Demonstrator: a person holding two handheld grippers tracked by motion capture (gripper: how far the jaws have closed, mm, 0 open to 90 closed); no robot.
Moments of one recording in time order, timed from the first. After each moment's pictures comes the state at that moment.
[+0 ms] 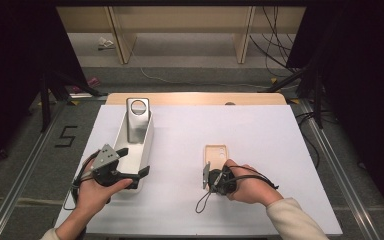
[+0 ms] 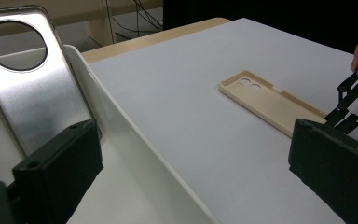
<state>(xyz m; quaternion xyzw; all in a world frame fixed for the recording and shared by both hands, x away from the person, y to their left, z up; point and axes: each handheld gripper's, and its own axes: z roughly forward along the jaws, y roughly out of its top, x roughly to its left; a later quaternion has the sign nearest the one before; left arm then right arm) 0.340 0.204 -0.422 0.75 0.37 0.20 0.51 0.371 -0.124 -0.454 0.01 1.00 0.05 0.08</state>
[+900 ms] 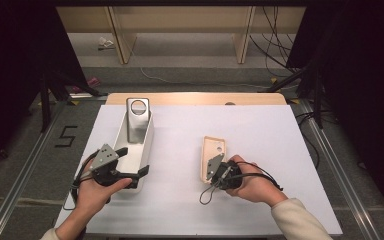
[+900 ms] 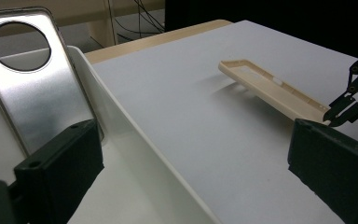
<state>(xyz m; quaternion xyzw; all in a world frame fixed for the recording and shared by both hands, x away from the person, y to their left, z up) 0.340 0.205 -0.421 0.74 0.38 0.21 0.51 0.373 -0.138 -0.434 0.05 0.98 0.18 0.10</state>
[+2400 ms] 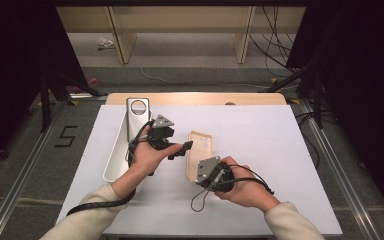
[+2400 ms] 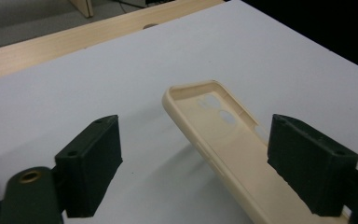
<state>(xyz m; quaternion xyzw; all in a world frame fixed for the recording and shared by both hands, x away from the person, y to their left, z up) 0.432 0.084 -0.398 0.78 0.42 0.13 0.45 0.354 -0.113 -0.416 0.03 0.96 0.26 0.13</state>
